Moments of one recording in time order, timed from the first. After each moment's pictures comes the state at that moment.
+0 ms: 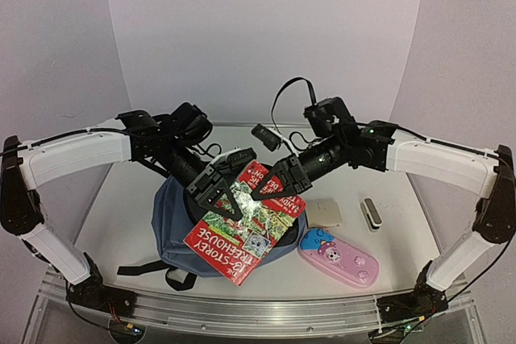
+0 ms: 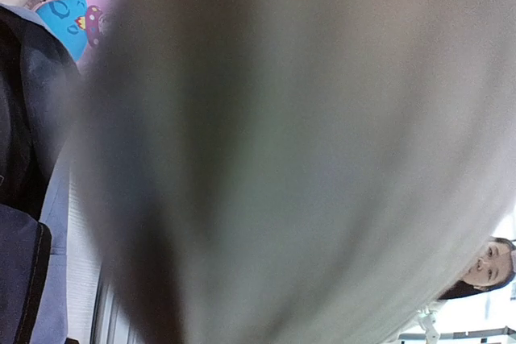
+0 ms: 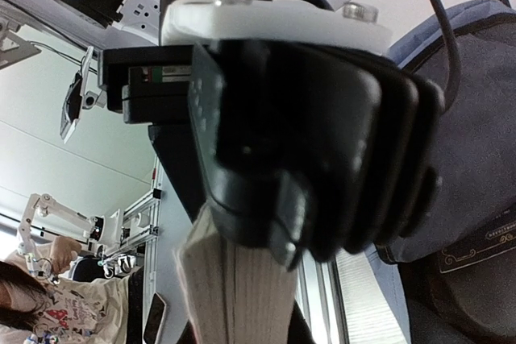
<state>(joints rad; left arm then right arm) -0.88 1.54 1.36 -0.81 1.07 -0.20 0.88 1.58 1.35 -0.43 -0.91 0.30</state>
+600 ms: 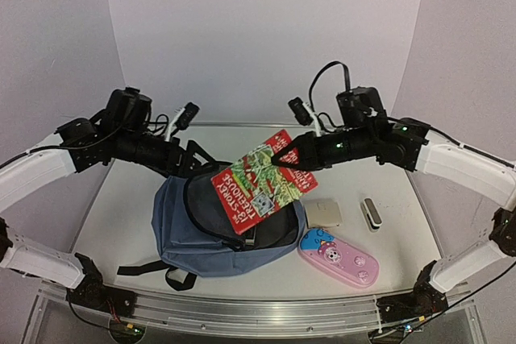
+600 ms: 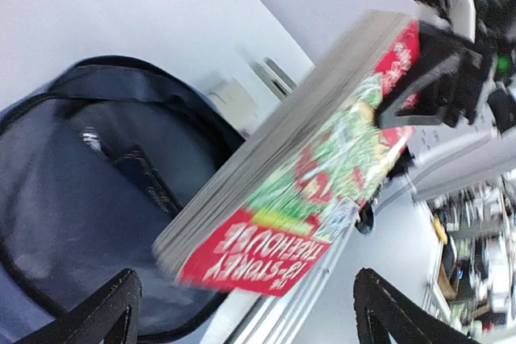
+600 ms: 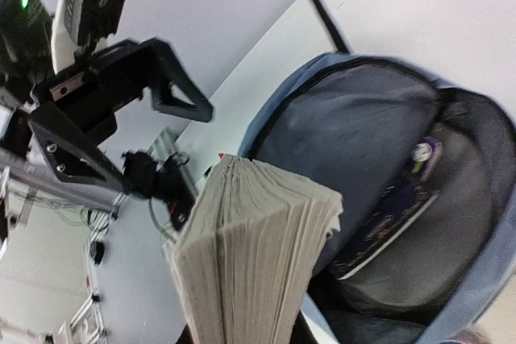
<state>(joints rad) -0.74 1.19 1.15 -0.55 0.49 -0.41 0.84 1.41 1.29 -0.39 -0.45 0.48</state>
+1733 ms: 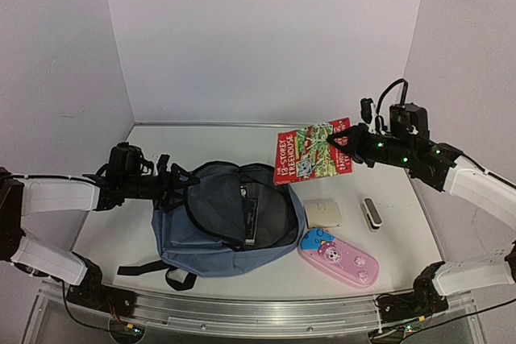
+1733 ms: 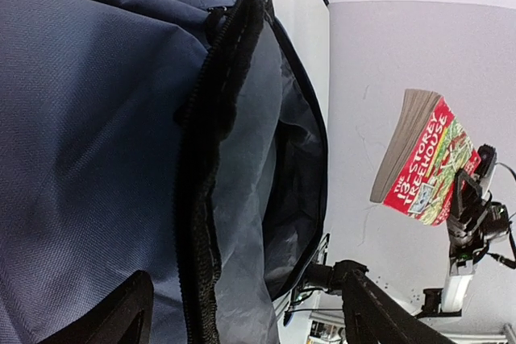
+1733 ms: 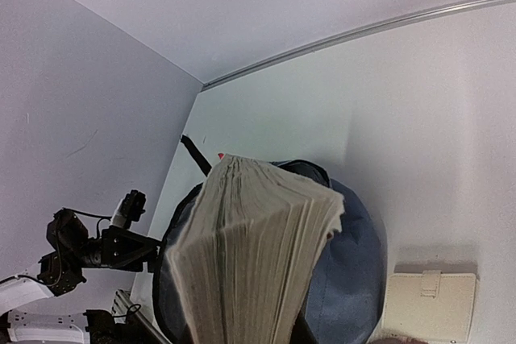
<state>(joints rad) -0.42 1.29 0.56 0.18 0.66 -1.05 0.55 1.15 0.96 -0.17 -0.21 0.74</state>
